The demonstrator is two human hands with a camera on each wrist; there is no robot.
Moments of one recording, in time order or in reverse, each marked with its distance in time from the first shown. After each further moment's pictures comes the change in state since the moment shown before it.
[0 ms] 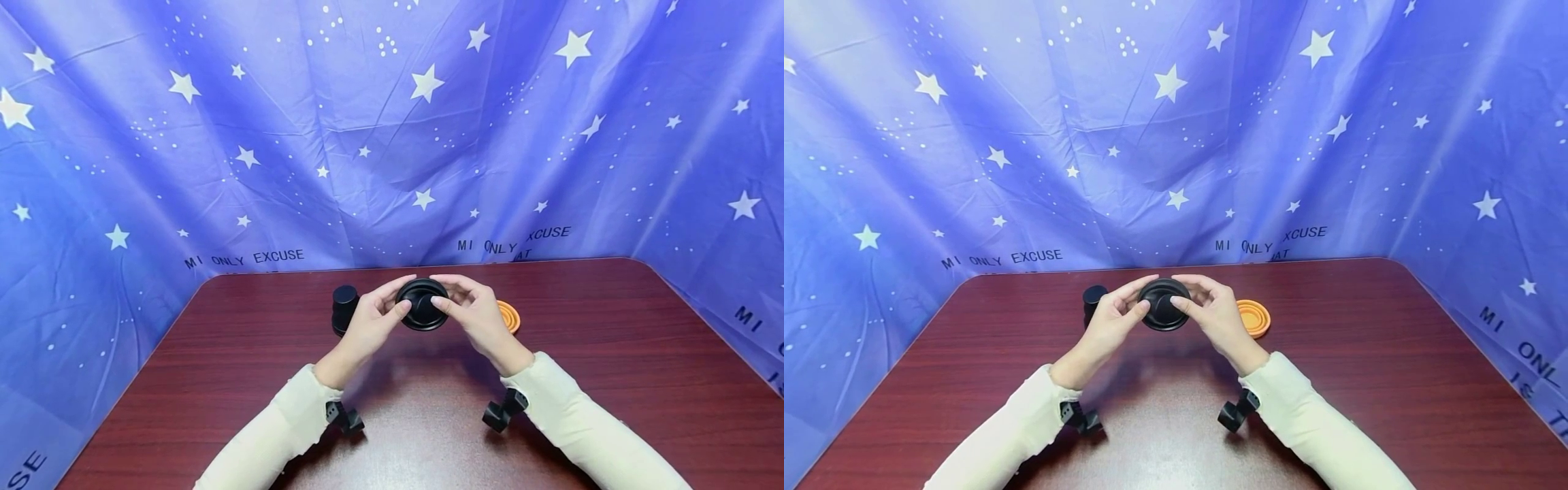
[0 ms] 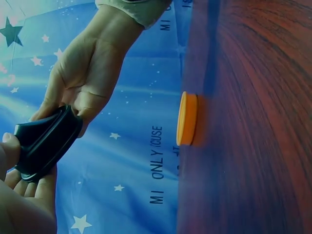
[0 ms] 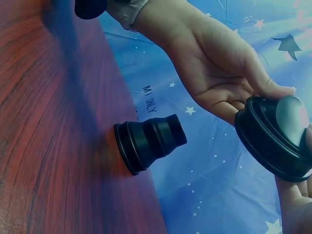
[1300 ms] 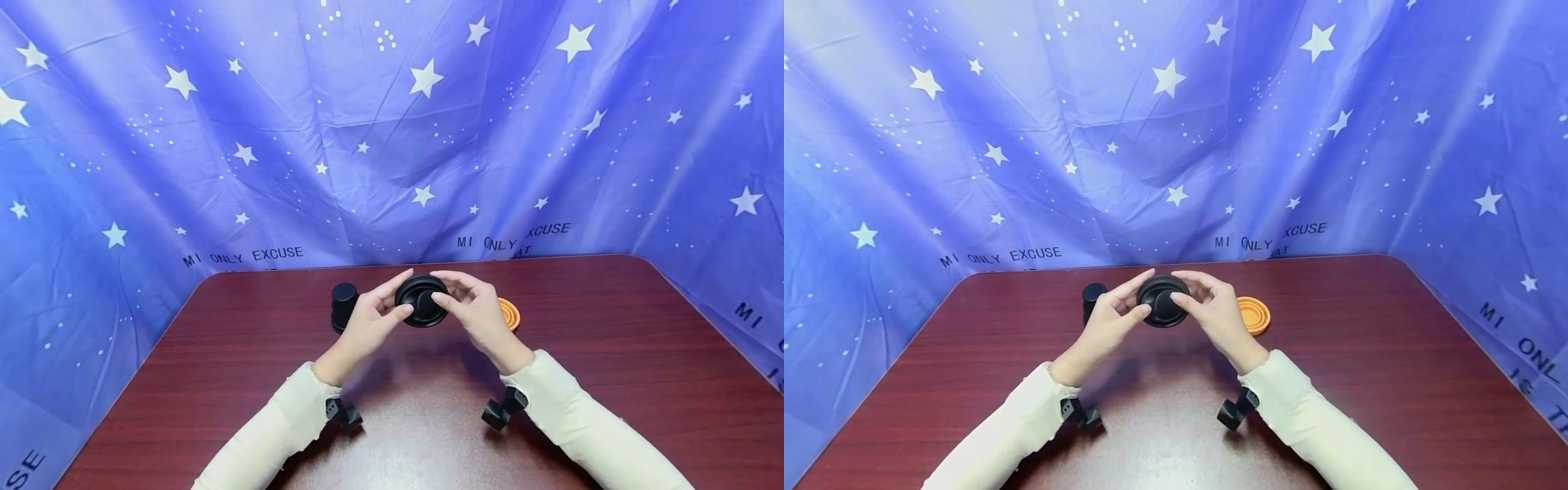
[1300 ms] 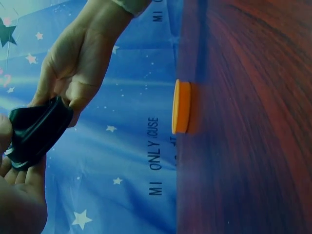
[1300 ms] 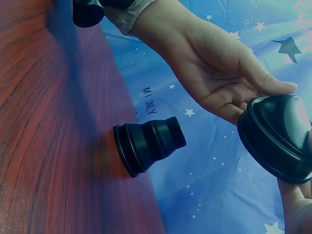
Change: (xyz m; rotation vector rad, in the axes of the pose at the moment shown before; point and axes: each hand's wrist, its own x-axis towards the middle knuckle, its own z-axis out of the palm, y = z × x) left_hand -0.002 0.001 -0.004 0.083 -0.053 0.047; right_hand 0.000 -0.002 0.002 -0.054 0.035 -0.051
